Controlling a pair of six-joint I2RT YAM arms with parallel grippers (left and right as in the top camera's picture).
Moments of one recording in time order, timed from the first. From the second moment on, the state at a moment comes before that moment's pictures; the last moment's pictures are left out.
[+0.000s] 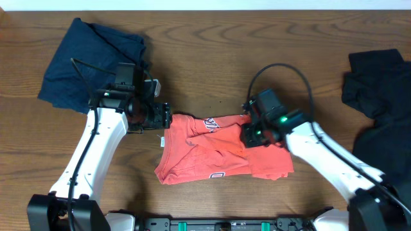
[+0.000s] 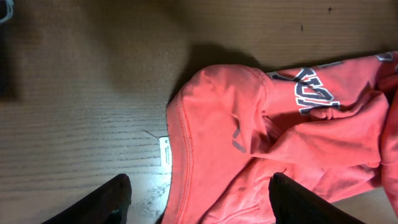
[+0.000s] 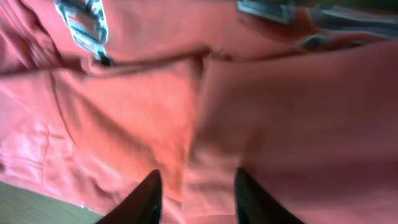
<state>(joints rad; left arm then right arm) -0.12 1.47 1.09 -0.94 0.25 -0.14 0.49 1.52 0.92 -0.67 -0.20 0.33</state>
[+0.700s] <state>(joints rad) -0.12 1.47 1.09 -0.92 0.25 -0.14 0.53 1.53 0.75 -0.68 -0.36 0.30</state>
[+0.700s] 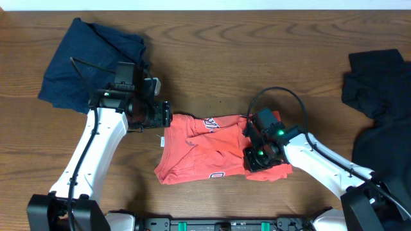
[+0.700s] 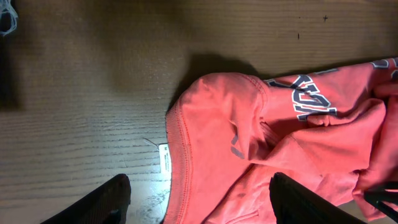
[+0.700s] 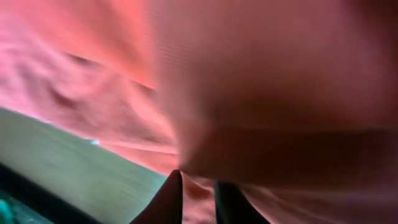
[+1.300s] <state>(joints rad) -0.12 1.47 1.09 -0.92 0.30 -0.14 0.36 1.58 1.02 -0.54 -0.23 0.22</state>
